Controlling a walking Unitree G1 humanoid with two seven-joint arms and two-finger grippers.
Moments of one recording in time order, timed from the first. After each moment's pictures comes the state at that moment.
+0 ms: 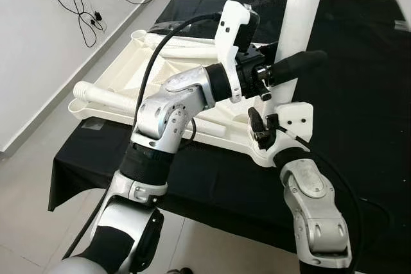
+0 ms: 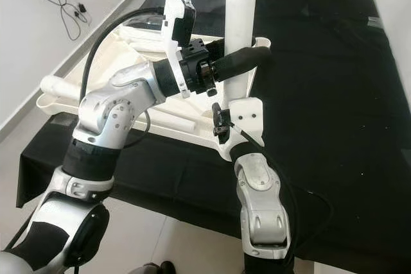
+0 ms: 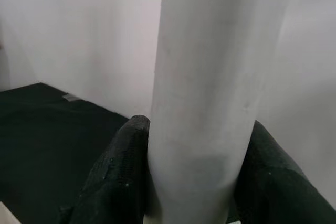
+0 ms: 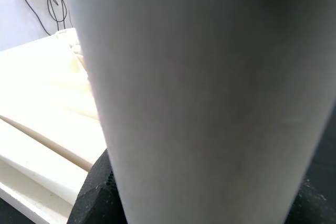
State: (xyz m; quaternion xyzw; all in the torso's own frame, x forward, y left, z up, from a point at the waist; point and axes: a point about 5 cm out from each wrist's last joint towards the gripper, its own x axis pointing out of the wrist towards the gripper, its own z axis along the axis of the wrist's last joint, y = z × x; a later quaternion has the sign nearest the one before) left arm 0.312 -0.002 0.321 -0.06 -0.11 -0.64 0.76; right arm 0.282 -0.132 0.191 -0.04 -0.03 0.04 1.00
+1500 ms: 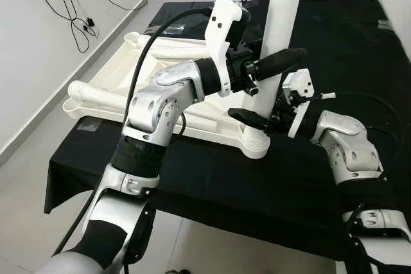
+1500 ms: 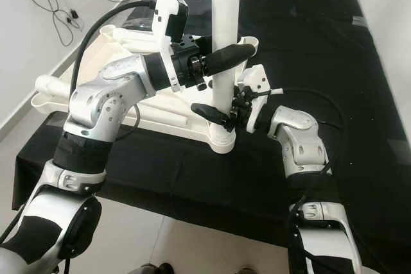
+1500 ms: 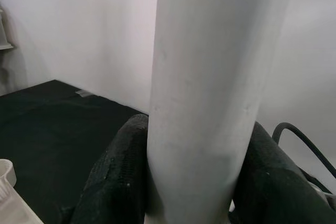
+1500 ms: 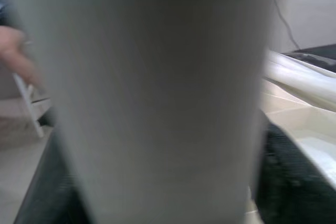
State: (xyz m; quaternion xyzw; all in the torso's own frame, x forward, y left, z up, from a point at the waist) left arm 0.321 0.007 0.320 -0.04 -0.10 -0.62 0.78; right arm 0.345 -0.168 0.223 -0.08 -0.05 0.49 0.87
